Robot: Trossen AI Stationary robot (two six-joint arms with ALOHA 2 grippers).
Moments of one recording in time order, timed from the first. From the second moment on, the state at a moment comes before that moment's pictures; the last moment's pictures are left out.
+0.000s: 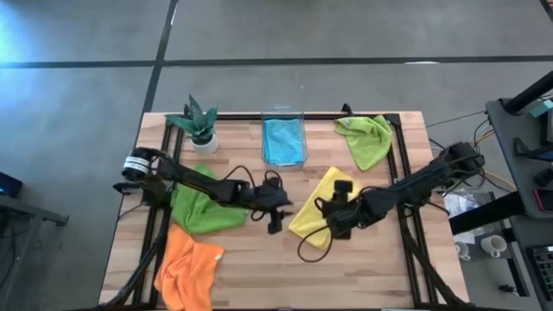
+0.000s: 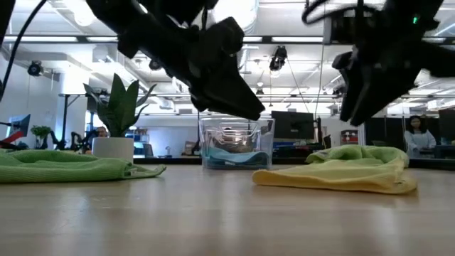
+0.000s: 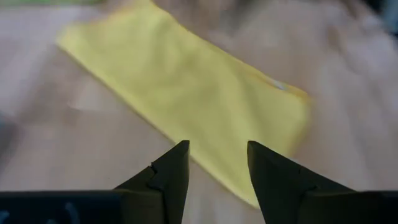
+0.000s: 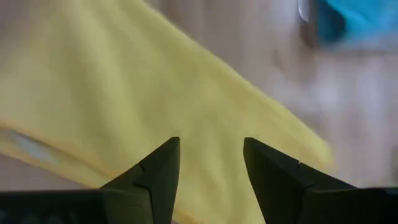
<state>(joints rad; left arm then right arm) -0.14 1.77 0.99 0.22 -0.12 -0.20 0.43 1.51 0.93 -0.74 0.44 0.37</state>
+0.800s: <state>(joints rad) -0.08 2.15 1.26 0.16 -0.11 -0.08 0.59 1.66 0.86 -0.61 0.14 0.65</state>
